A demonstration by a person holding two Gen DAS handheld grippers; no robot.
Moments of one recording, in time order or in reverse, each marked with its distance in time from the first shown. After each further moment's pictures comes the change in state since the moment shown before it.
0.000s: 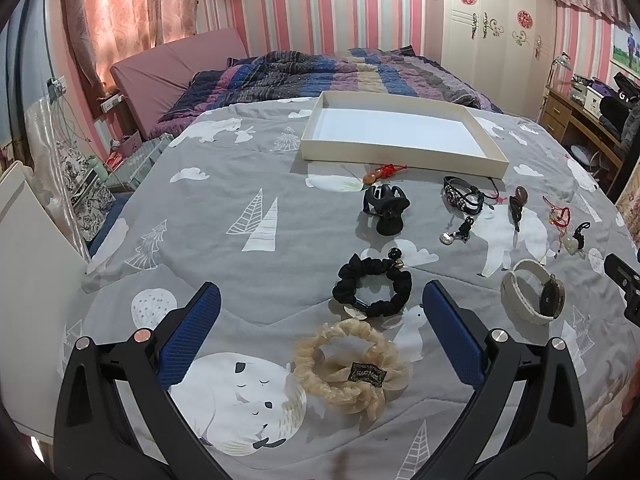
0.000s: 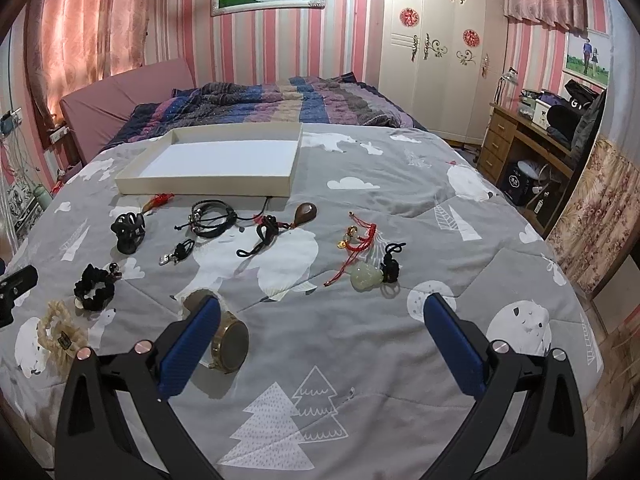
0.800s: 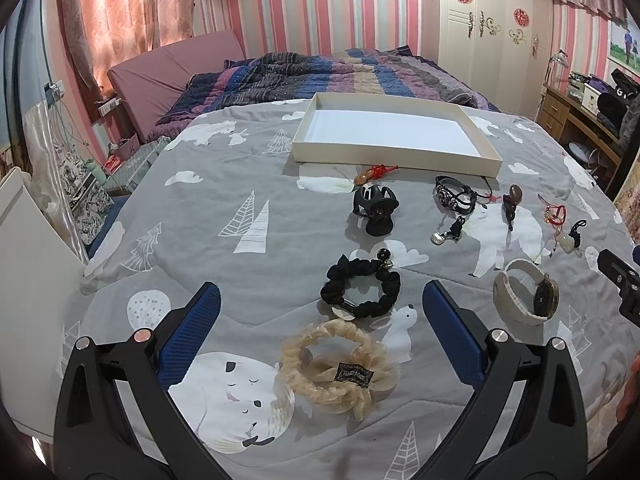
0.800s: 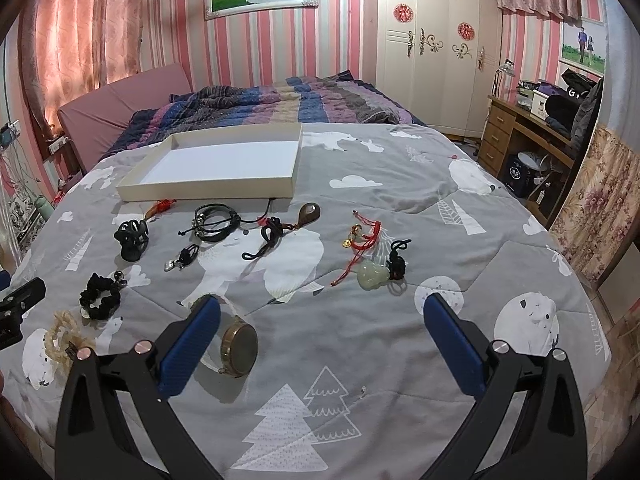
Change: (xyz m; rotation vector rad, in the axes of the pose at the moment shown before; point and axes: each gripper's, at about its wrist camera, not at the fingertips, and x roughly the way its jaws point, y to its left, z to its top) left arm -0.002 -0.010 0.001 0.013 -0.003 -0.003; right arm 0.000 0.003 0.002 0.040 -0.001 0.013
